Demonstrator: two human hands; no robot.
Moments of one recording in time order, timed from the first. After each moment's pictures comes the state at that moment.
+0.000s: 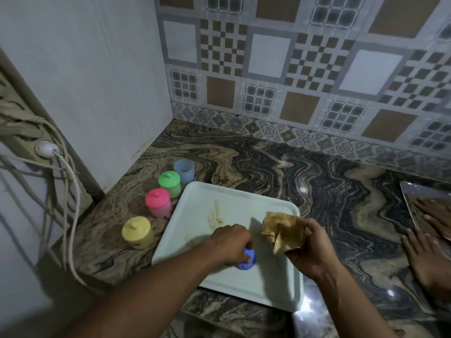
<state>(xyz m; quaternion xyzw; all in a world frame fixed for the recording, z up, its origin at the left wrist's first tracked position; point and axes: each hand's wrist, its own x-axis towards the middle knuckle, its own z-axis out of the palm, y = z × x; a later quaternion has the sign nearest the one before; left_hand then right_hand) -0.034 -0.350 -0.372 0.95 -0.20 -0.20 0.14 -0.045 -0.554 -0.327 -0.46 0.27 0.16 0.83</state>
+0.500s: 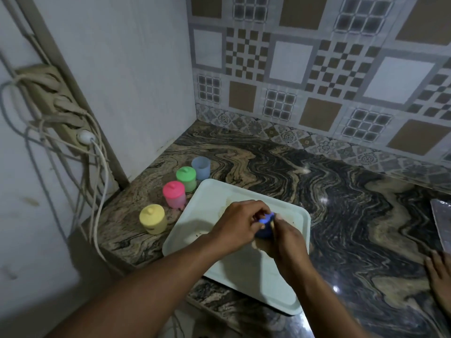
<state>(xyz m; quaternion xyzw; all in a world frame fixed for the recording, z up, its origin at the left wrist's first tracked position) -0.052 -0.356 -0.329 0.89 -0.13 0.08 0.42 -0.058 -0.505 -0.342 -0.63 0.12 0.13 0.75</state>
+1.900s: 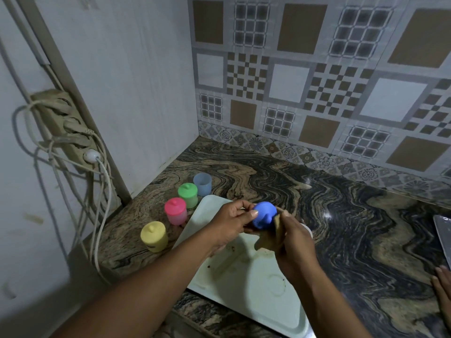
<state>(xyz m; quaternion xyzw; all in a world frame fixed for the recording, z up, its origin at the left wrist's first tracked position) -0.031 -0.338 -0.302 0.66 0.04 -0.10 0.75 -0.037 -0.496 -0.294 -0.54 0.12 0.12 0.83</state>
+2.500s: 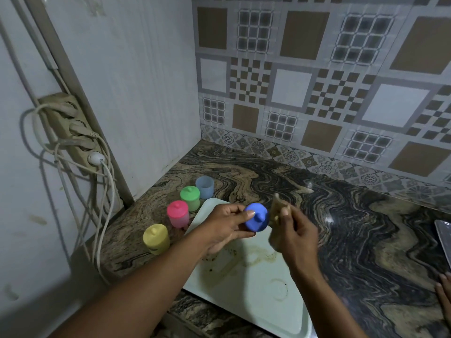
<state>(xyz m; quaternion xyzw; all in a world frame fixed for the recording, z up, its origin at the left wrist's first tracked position) -0.033 -0.325 -0.293 0.57 0.10 -0.12 0.81 -0.030 -0.494 -0.309 -0.74 -0.04 -0.13 0.65</state>
